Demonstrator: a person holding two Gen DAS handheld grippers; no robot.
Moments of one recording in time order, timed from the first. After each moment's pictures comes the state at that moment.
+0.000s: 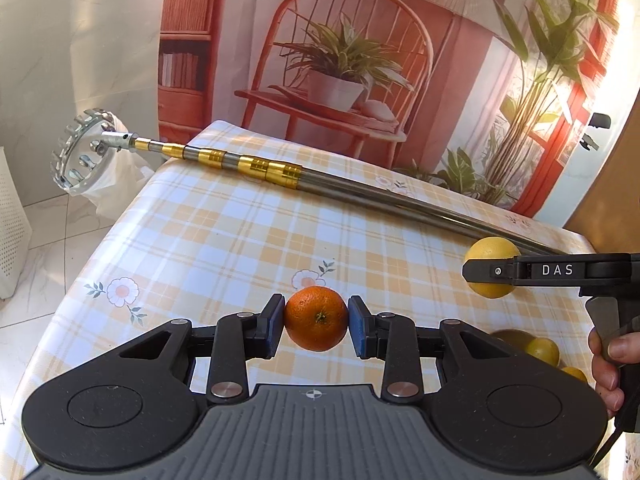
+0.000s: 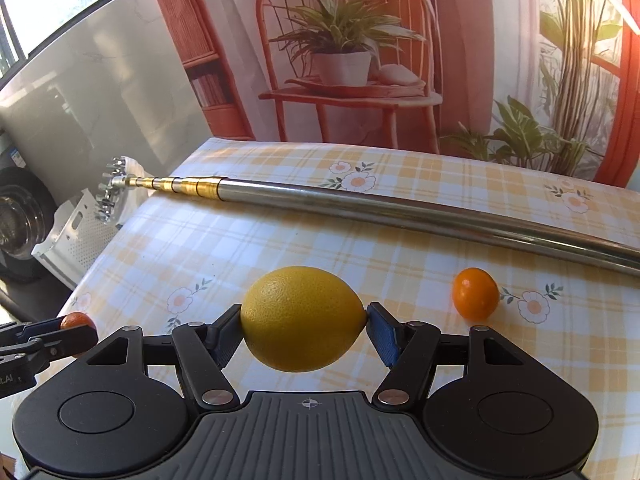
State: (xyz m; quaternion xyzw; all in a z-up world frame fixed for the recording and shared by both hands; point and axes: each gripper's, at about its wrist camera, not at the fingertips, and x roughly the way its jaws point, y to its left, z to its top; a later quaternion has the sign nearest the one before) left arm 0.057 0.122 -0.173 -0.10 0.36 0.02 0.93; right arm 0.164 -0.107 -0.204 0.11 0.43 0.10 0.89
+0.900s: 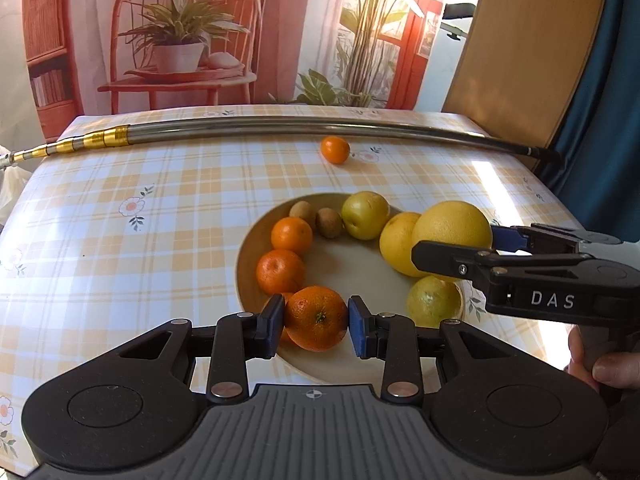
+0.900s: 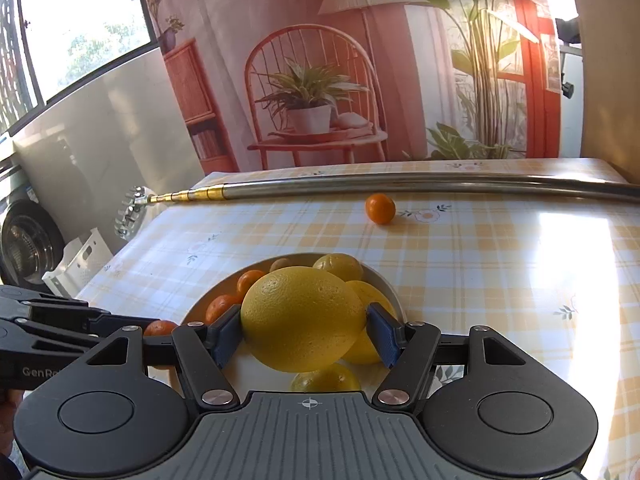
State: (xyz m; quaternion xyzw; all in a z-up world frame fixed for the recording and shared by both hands) left arm -0.013 0.002 -0.188 0.00 0.41 -0.14 0.90; right arm -0.045 -0.148 -0.203 0.14 0.32 0.06 0.93
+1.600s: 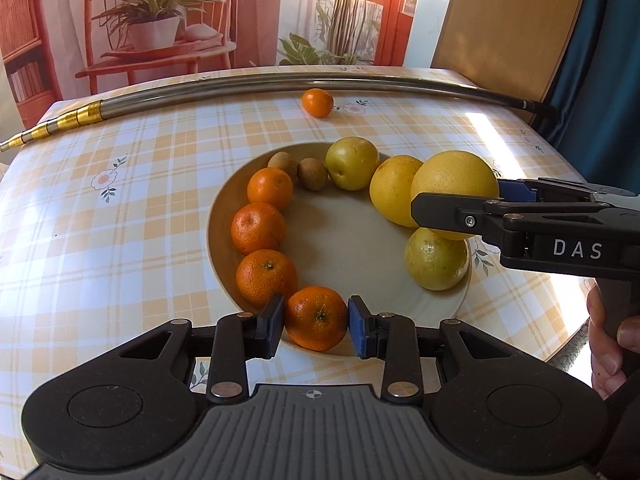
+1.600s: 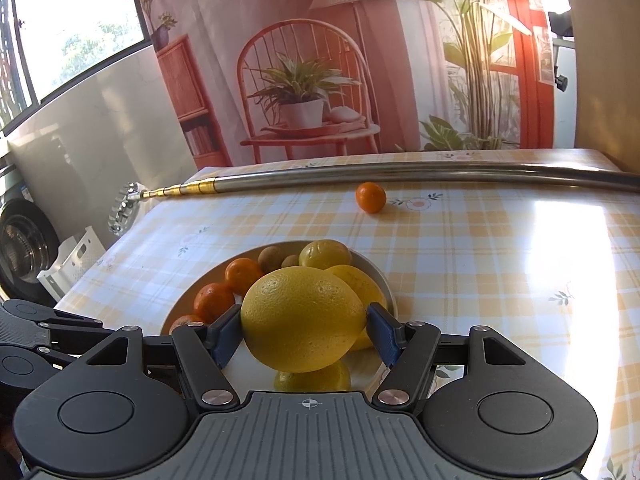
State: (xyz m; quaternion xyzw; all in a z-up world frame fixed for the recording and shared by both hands) left arm -0.010 -0.009 -0.214 0.03 0.44 -0.16 0.88; right arm -0.049 -0.149 -0.215 0.14 0.33 0.05 0.93
